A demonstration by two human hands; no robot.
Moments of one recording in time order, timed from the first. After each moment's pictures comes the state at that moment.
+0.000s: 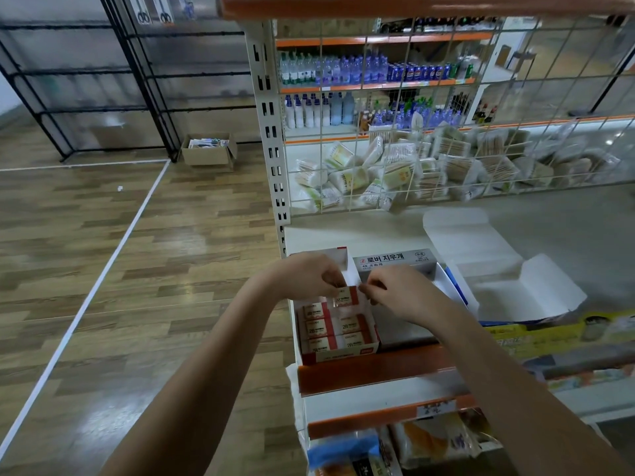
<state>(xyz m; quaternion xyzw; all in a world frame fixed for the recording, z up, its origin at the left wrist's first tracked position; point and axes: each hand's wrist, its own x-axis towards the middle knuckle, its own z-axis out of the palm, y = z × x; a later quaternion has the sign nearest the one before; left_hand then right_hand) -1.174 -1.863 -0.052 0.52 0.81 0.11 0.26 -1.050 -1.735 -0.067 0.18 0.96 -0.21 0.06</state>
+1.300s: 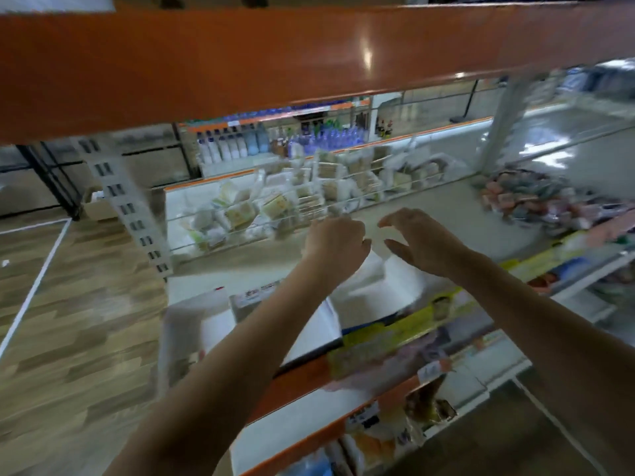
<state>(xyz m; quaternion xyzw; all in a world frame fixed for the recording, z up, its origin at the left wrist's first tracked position) -1.044 -1.657 -0.004 0.58 0.81 0.05 -0.07 -0.921 -1.536 -0.025 0.22 0.96 -0.06 -0.14</state>
